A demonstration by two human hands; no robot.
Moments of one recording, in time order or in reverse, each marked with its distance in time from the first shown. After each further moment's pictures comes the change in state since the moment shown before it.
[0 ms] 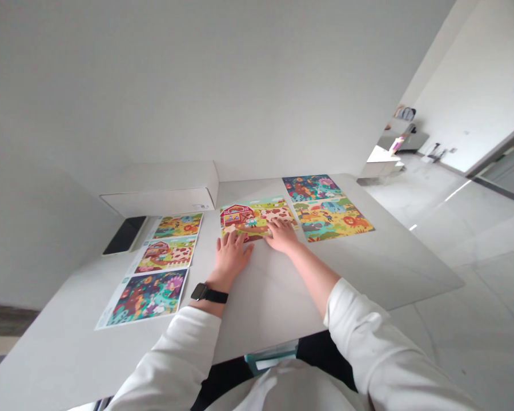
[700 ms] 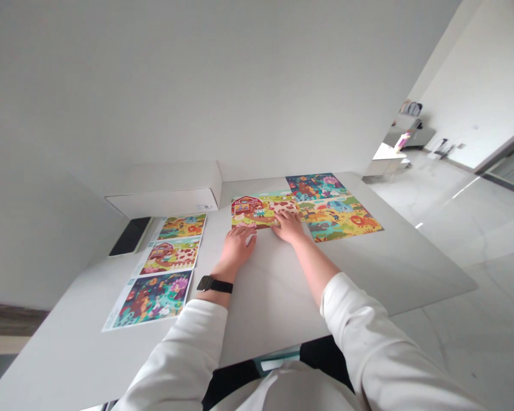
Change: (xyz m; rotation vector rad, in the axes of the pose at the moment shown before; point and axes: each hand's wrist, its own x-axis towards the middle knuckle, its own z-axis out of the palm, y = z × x) left_hand 0.032 -0.013 -0.001 -0.286 0.092 0.227; right_hand 0.025 0.019 -0.005 0.019 0.073 0.082
